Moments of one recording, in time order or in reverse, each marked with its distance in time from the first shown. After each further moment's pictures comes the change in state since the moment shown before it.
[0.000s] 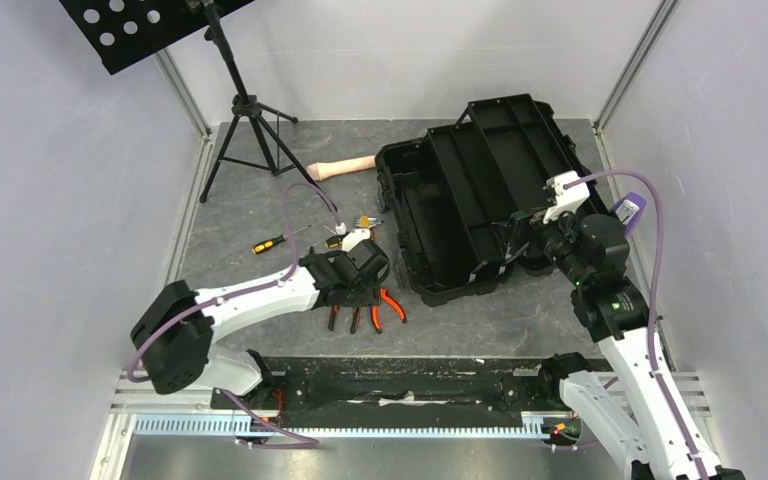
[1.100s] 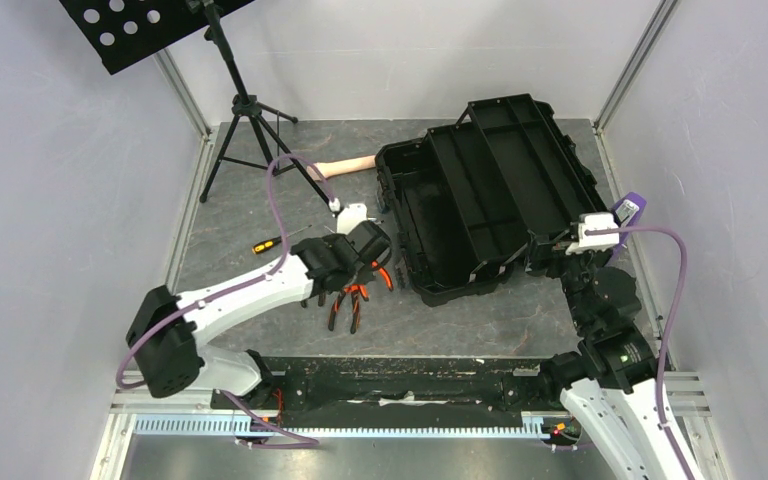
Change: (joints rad) left arm -0.009 0.021 0.139 -0.107 -0.163 -0.026; right arm 0.103 -0.320 -0.185 0.035 0.460 -0.079
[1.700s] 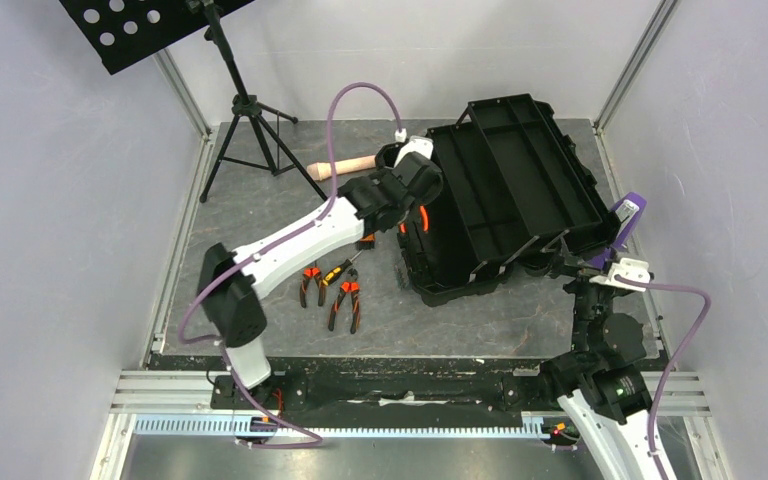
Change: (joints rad) left arm 0.027 0.324 0.639 -0.027 -0.065 0.436; right arm 0.034 -0.335 -0.213 0.116 0.296 -0.010
